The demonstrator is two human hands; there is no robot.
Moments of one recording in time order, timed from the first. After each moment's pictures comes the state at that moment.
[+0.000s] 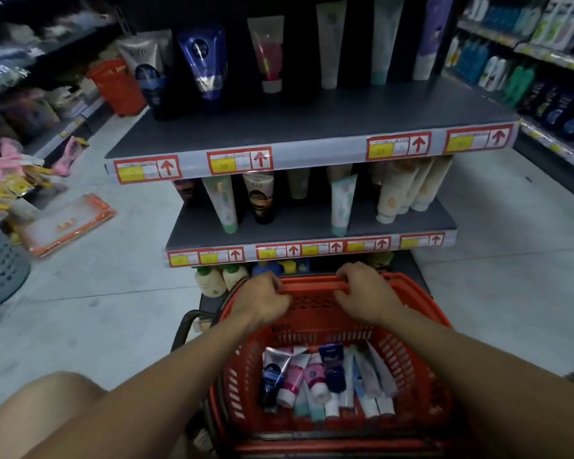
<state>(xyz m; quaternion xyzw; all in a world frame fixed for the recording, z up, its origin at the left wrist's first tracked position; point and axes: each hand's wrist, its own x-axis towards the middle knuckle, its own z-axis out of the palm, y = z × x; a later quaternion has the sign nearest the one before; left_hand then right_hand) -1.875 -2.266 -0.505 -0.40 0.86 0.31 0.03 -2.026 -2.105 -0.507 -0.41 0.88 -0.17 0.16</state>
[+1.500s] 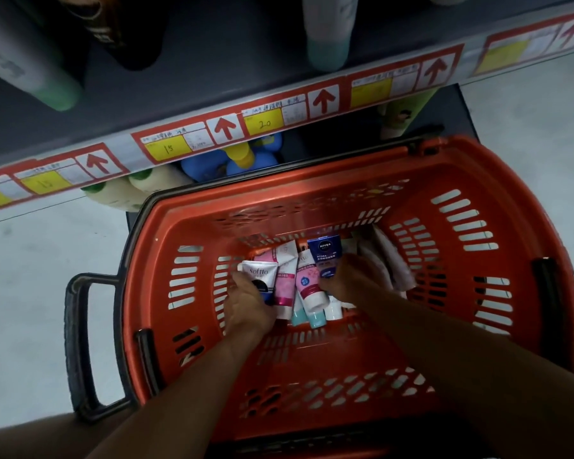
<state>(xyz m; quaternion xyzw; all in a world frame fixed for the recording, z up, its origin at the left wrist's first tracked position) -1.850 -2.236 -0.763 -0.55 0.75 0.29 0.23 -1.998 -2.104 -0.792 -0.14 0.88 -0.10 0.43</state>
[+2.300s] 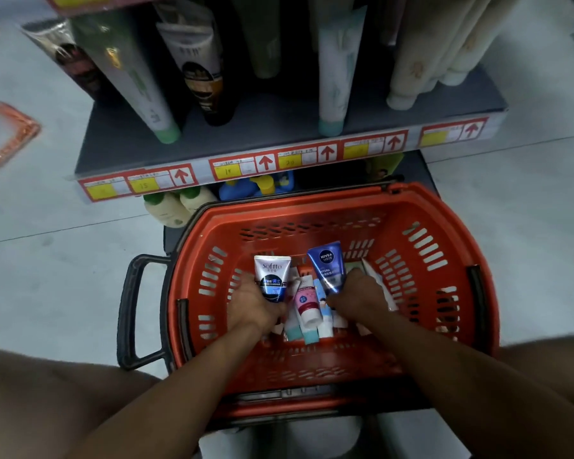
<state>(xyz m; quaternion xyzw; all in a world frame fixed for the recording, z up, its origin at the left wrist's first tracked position) -1.844 -2.225 -0.677 -0.54 0.75 0.37 0.10 -1.988 -2.075 -0.697 -0.16 0.92 -0.15 0.34</state>
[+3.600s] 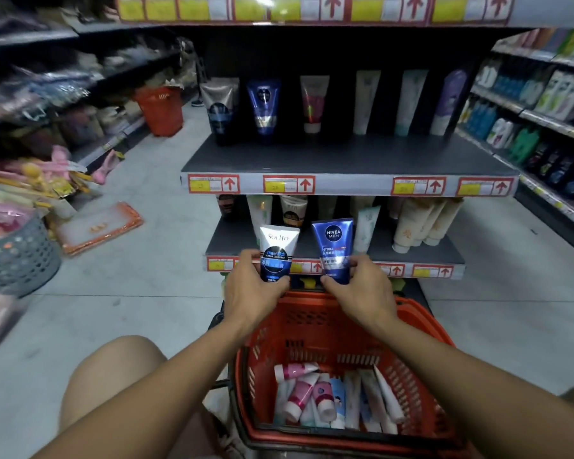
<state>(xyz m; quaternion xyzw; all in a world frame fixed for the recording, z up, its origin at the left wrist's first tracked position) -1.797 -2.265 -0.432 -0.44 0.77 0.36 -0.29 -1.952 -2.128 -0.436 -0.31 0.88 -0.37 0.04</state>
